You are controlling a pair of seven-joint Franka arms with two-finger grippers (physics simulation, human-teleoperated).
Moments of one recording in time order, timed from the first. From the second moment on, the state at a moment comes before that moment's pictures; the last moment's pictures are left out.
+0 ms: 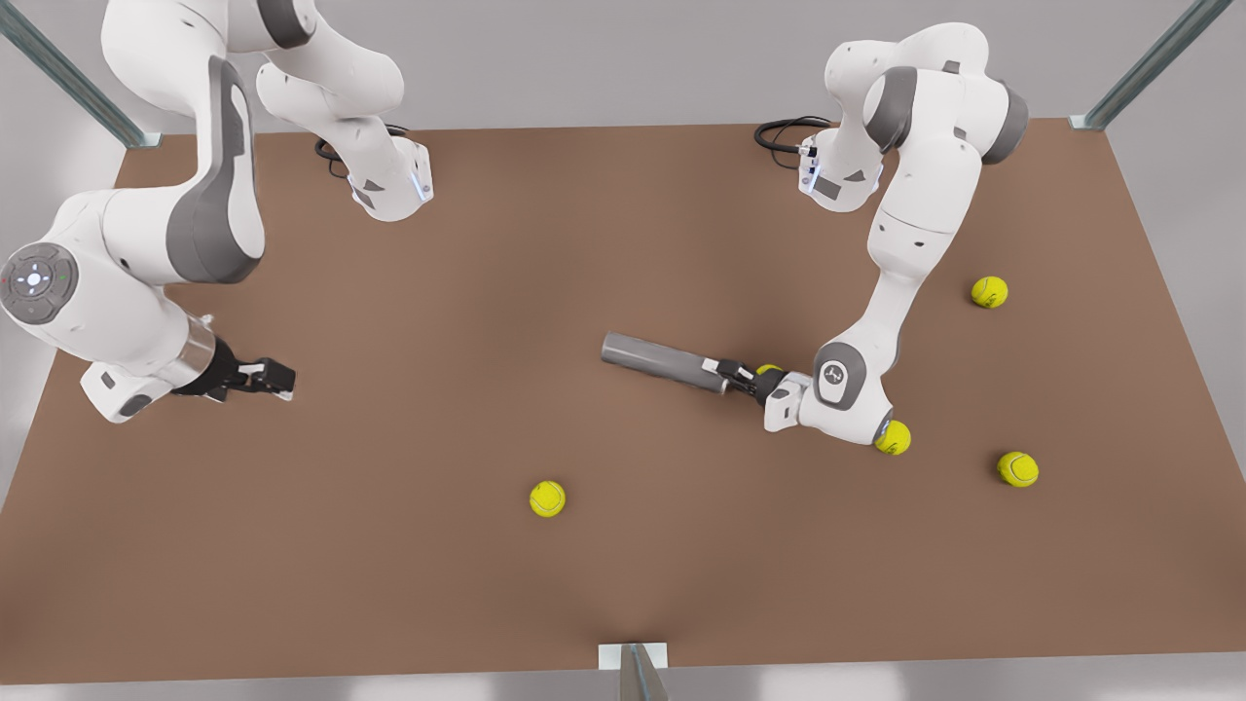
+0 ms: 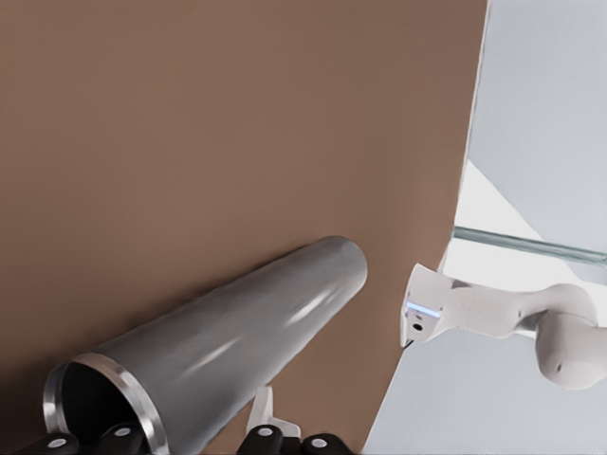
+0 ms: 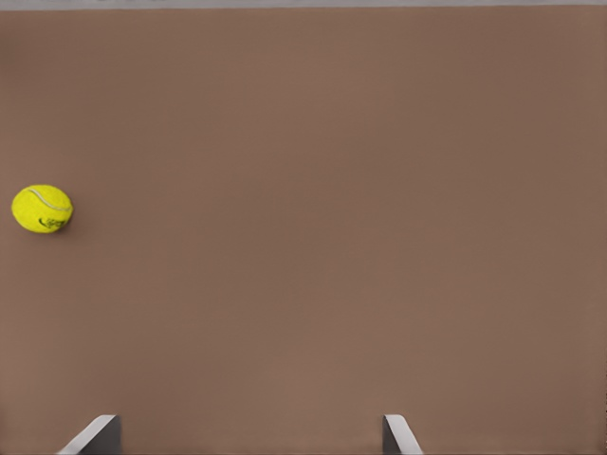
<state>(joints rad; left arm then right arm) -0.18 0.72 -0.11 -1.79 -0.99 1.82 0.71 0.09 0.23 -0.06 -1.42 0.03 1.64 0.03</state>
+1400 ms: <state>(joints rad) -0.23 0.72 -0.10 -1.85 -1.04 1.81 0.74 0.13 0.24 -0.05 -1.42 0.02 1.64 0.04</state>
